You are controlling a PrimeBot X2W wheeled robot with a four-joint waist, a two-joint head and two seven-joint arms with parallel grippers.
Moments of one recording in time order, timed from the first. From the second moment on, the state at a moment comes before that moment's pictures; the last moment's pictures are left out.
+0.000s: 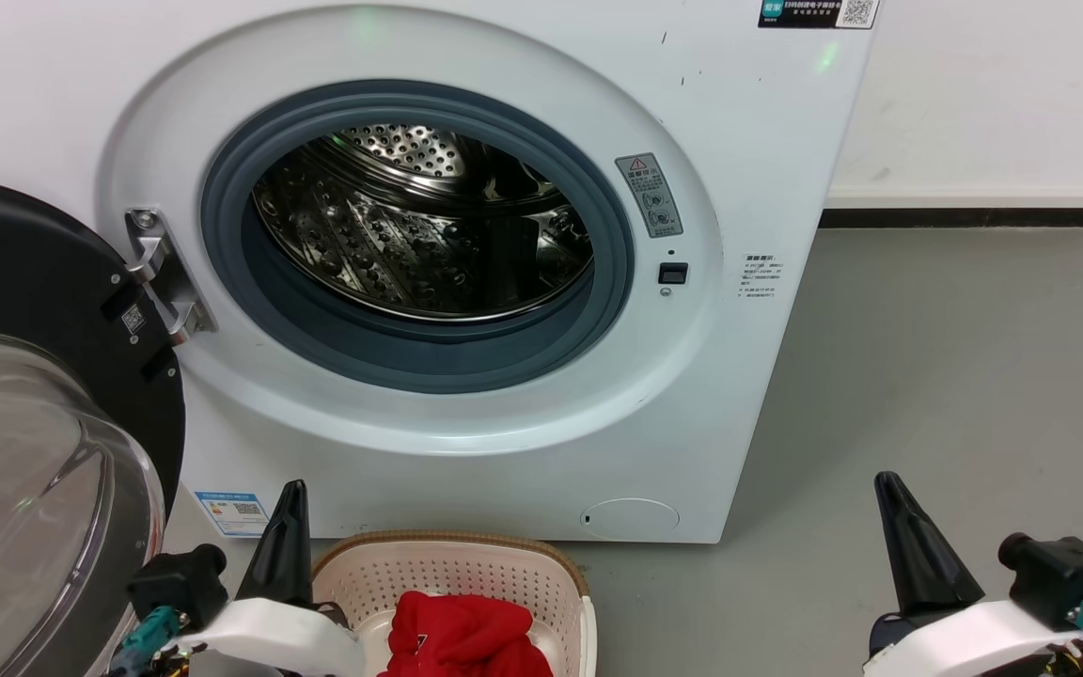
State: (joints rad) left arm 0.01 0.08 -0.03 0.14 -0.32 -0.04 -0.15; right arm 0.10 -0.06 0.04 -0.04 0.23 0.13 -0.05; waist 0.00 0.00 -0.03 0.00
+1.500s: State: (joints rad) left arm -0.05 0.06 0.05 0.20 -1.02 -0.09 -0.01; right arm 0.00 -0.08 0.00 0.12 1.02 0.13 0.00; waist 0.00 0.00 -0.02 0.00
